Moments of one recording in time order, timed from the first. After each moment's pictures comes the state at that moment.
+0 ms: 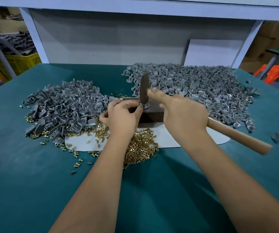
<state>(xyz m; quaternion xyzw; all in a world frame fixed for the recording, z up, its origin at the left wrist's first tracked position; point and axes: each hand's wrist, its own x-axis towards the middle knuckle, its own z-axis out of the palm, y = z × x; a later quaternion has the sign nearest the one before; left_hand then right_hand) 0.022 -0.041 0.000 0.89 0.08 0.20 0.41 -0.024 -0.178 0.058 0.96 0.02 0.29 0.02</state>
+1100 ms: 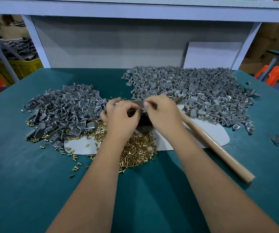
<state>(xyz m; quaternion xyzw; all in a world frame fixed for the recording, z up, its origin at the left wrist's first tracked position) 0.018 -0.035 0.004 0.88 -0.01 0.23 0.41 0.020 -0.163 0.029 0.92 0.07 0.21 -0.32</state>
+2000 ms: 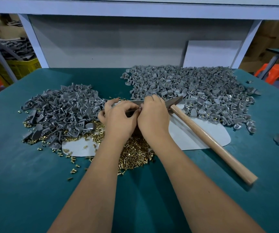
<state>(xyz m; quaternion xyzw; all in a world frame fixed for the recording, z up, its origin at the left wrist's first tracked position) 0.023 -0.032 0.000 0.88 -0.02 0.25 0.41 0.028 -0.130 0.016 0.94 0.00 0.28 -0.21</state>
